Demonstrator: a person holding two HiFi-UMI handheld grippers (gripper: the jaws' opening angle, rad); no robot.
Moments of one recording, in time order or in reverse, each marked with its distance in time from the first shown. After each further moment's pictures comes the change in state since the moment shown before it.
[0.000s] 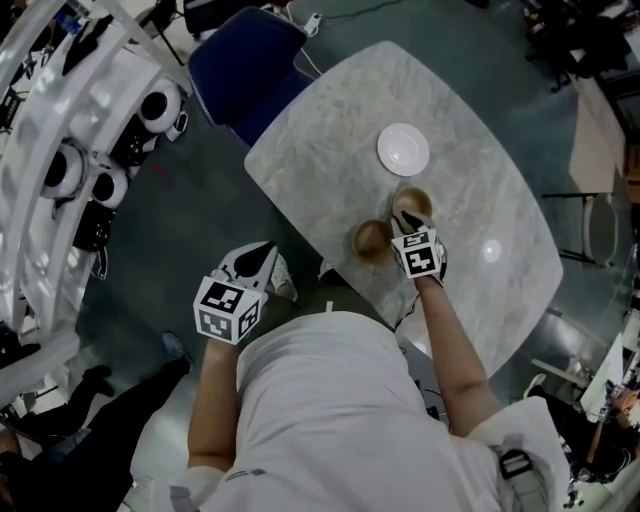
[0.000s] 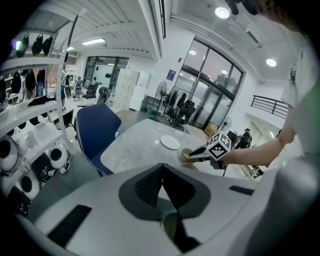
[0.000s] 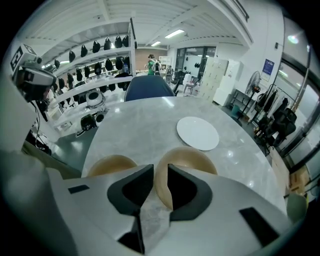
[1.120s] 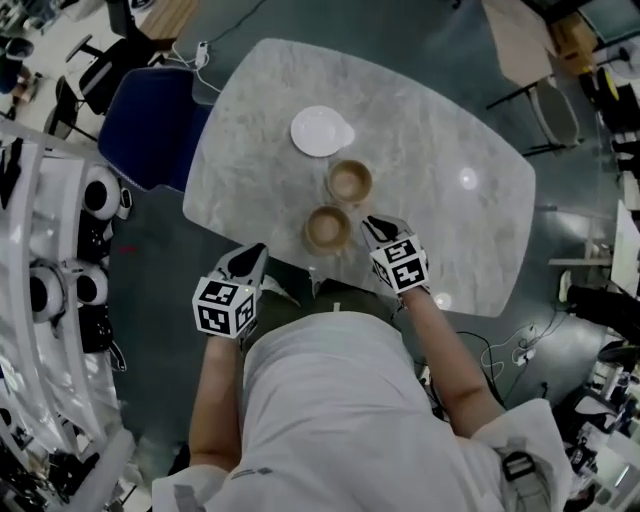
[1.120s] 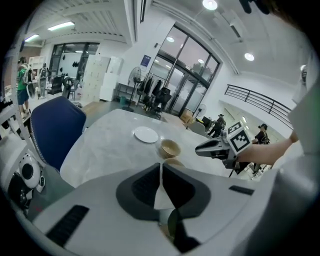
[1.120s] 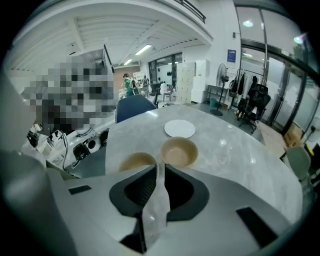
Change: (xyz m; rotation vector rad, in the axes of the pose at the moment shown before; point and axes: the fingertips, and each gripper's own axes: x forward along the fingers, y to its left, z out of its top) left arm 0.073 -0.042 0.005 0.158 0.138 -0.272; right arm -0.096 0.026 -0.030 0.299 -0.150 -0.074
